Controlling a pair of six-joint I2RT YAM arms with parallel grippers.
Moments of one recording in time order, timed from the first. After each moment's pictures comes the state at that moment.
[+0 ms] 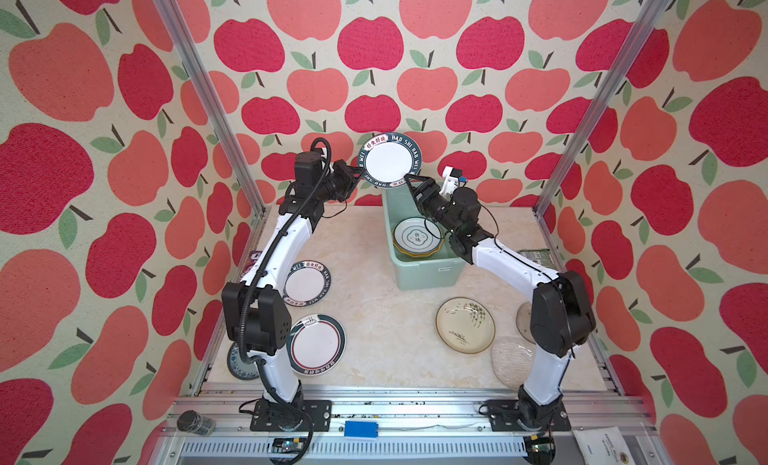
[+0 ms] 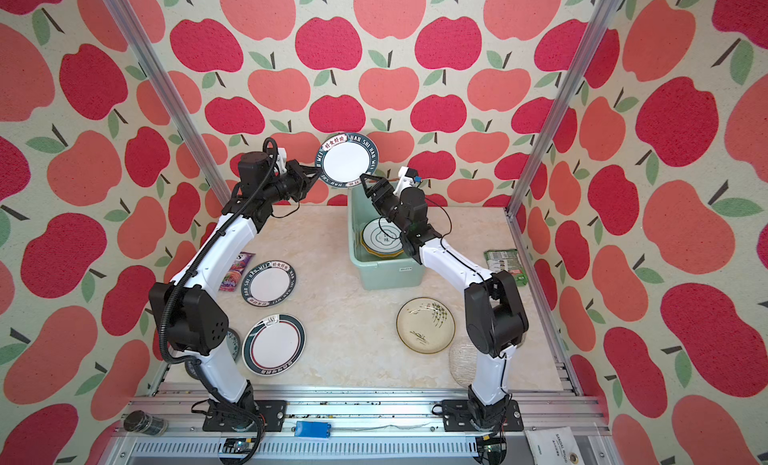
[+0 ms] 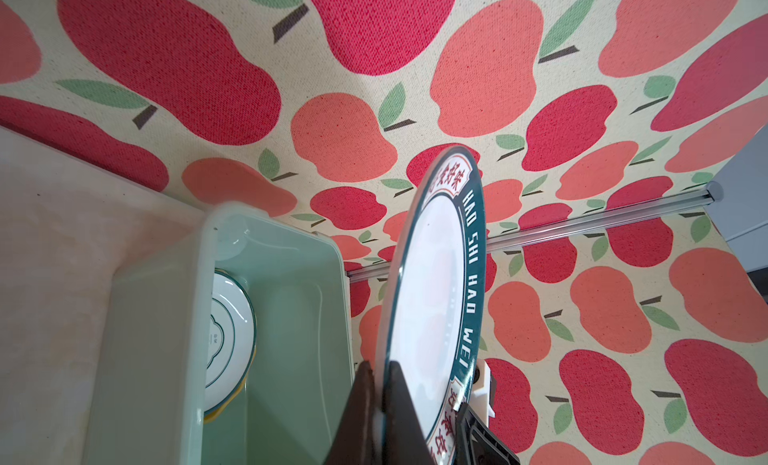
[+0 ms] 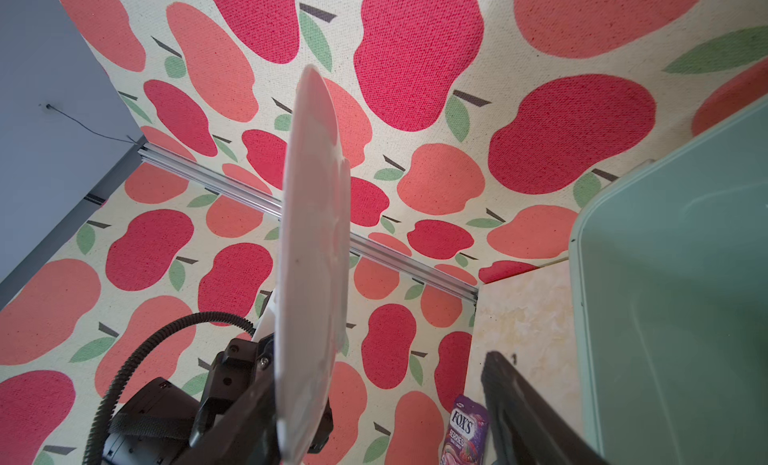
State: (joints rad) left arm -0.20 1.82 1.80 -0.16 0.52 -1.08; right arm 0.58 1.86 1.49 0.50 -0.21 1.17
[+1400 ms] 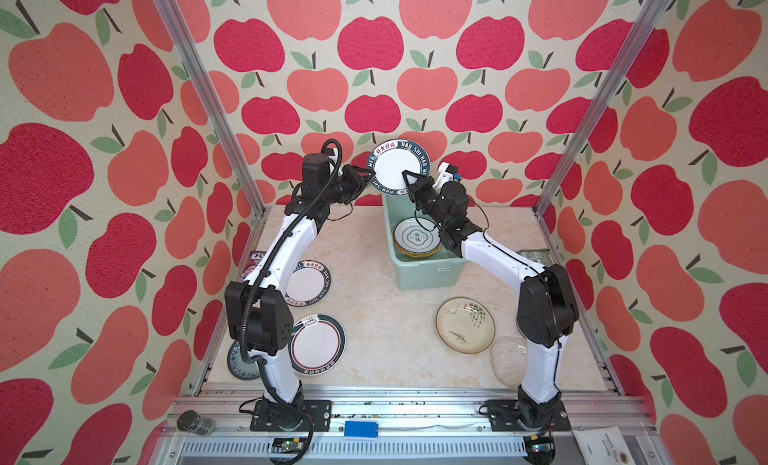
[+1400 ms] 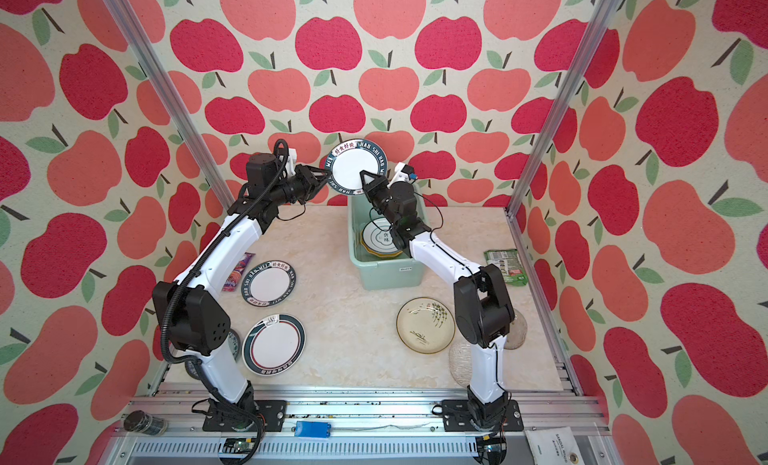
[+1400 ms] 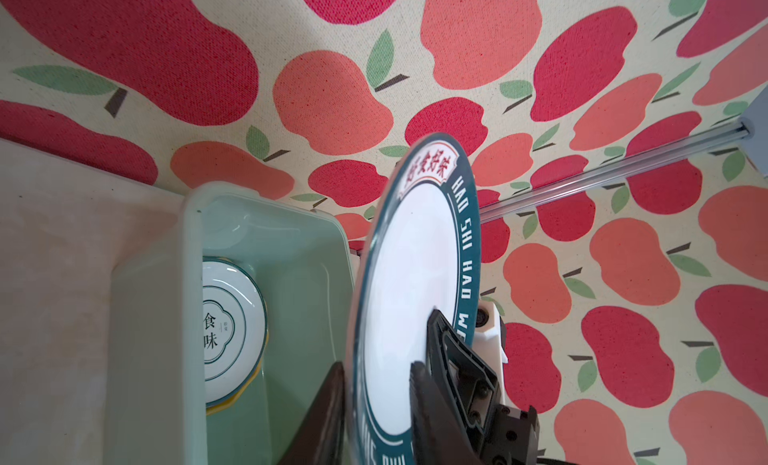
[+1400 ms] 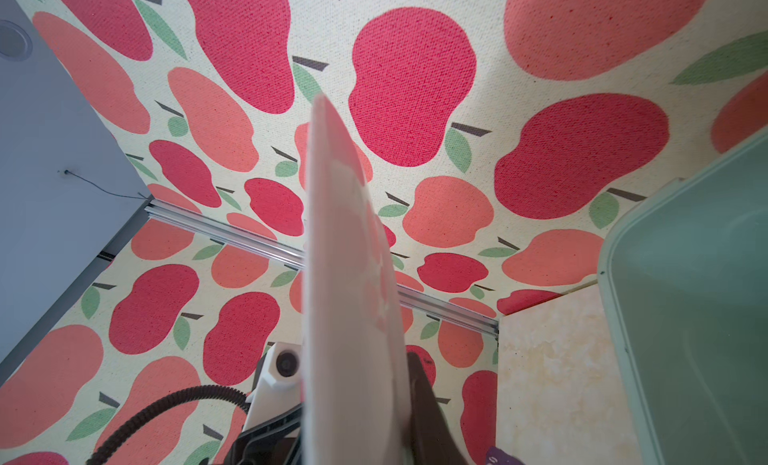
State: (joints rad) left arm -0.23 1.81 1.80 -0.18 0.55 -0.95; right arm 0.60 1.95 1.63 0.46 -0.06 1.25
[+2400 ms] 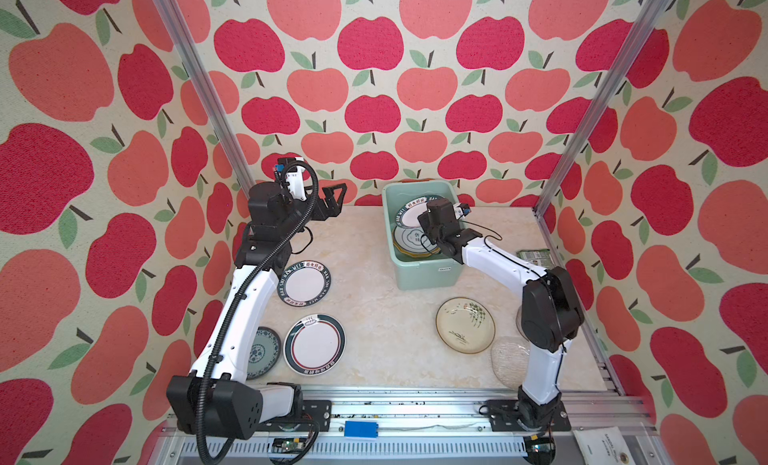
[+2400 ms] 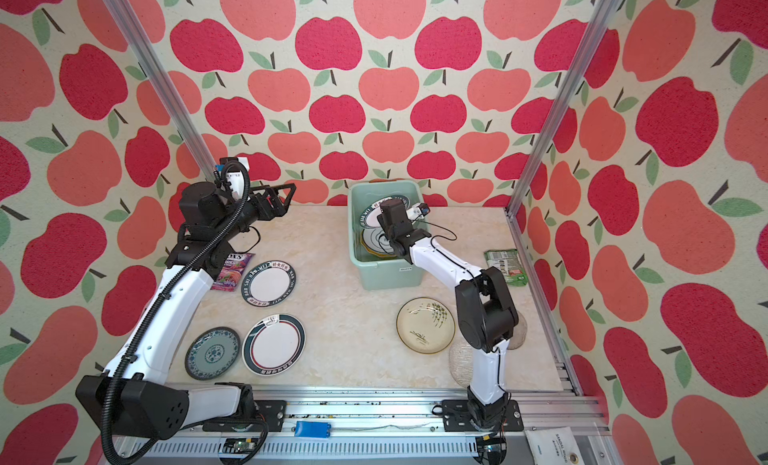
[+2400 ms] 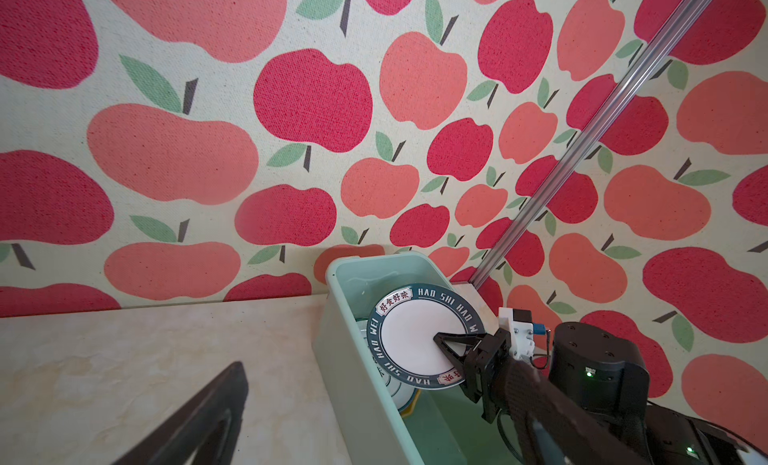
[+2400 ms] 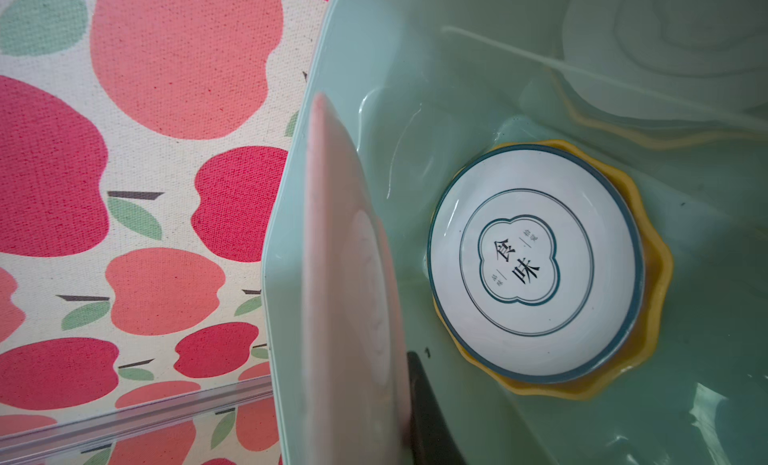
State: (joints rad) left arm -0.10 1.30 1.36 -0.17 0.43 -0.33; right arm 0.63 1.91 1.56 -0.17 0.33 1.35
